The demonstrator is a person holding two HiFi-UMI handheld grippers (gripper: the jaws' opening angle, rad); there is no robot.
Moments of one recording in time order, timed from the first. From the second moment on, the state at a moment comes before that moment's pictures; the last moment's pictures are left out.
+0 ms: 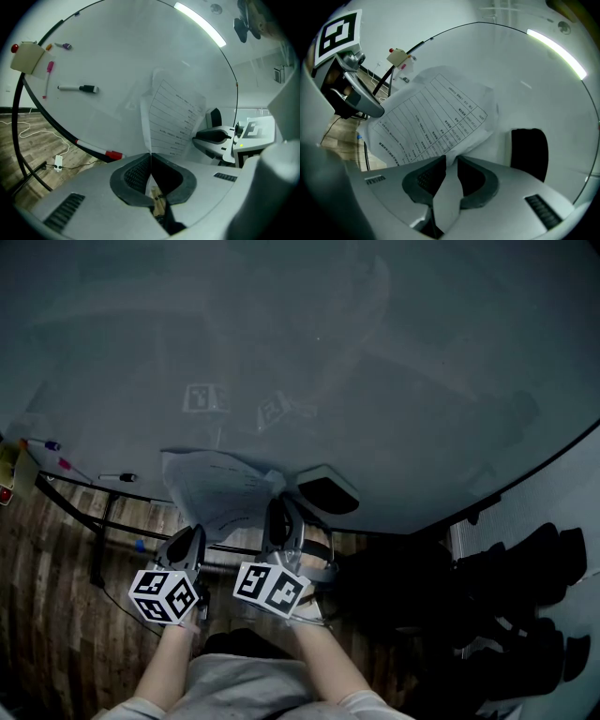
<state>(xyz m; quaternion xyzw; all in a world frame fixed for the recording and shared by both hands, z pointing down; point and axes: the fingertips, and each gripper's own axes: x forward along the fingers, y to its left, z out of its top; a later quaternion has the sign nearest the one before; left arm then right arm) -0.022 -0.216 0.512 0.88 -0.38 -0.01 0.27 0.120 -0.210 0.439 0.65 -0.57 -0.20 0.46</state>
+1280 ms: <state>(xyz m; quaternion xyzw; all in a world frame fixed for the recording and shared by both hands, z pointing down) -0.035 -0.158 0.501 0.92 -0.30 0.03 0.26 0.122 -0.142 0.431 0.63 -0.68 -0.10 0.36</state>
